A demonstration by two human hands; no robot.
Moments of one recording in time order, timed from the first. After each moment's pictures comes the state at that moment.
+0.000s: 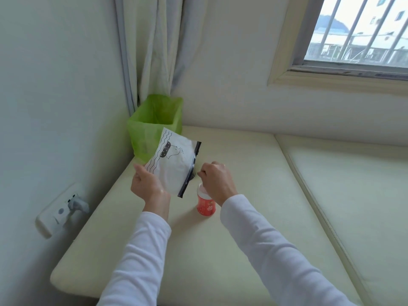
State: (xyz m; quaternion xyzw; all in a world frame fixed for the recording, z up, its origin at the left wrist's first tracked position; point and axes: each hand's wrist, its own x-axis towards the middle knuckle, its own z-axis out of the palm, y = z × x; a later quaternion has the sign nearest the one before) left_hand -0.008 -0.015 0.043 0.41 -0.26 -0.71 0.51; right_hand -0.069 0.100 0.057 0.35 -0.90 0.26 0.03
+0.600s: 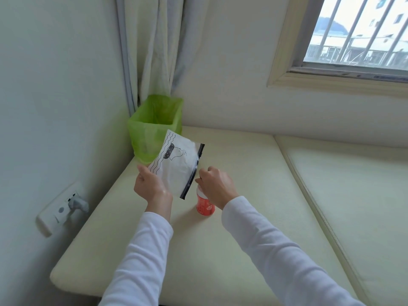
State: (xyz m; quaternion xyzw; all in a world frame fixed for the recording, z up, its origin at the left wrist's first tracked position) left_hand -0.007 -0.009 0.043 0.41 -0.25 -0.73 0.48; right_hand -0.065 0.107 0.053 0.42 -0.90 0.11 0.06
